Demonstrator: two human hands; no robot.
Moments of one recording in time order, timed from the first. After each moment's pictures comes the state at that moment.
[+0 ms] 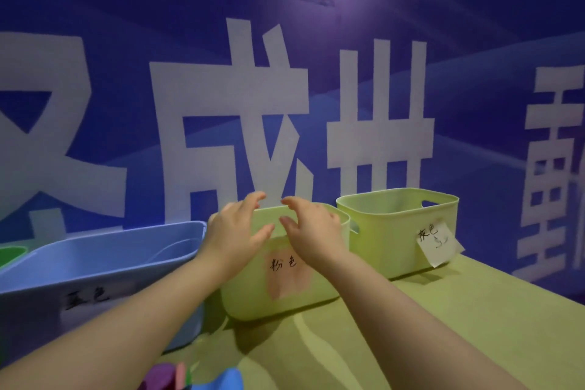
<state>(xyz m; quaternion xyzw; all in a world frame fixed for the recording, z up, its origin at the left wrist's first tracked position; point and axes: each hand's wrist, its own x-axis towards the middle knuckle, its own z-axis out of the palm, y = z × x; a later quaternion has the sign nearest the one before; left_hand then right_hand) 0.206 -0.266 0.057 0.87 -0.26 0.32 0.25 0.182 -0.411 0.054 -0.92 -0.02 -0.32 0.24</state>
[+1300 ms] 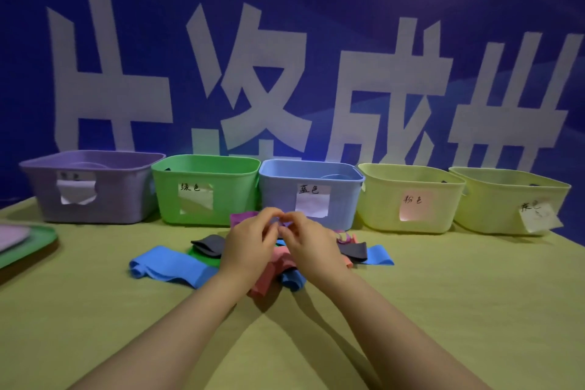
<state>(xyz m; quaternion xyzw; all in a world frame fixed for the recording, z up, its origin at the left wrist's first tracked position) -0.013 -0.018 -0.003 0.85 -0.11 0.38 0.34 -0.003 -0.141 0.008 -0.92 -0.19 -0.19 0.29</state>
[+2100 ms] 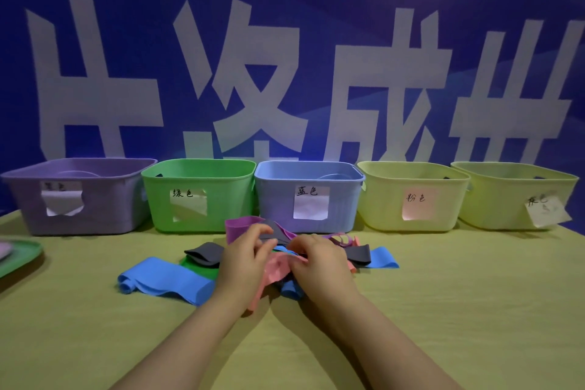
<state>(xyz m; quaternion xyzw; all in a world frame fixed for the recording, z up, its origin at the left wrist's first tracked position) -0.001 -0.016 -0.027 0.84 -0.08 0.33 0.42 0.001 -0.153 -0.019 -0.93 -0.15 -0.22 0.27</state>
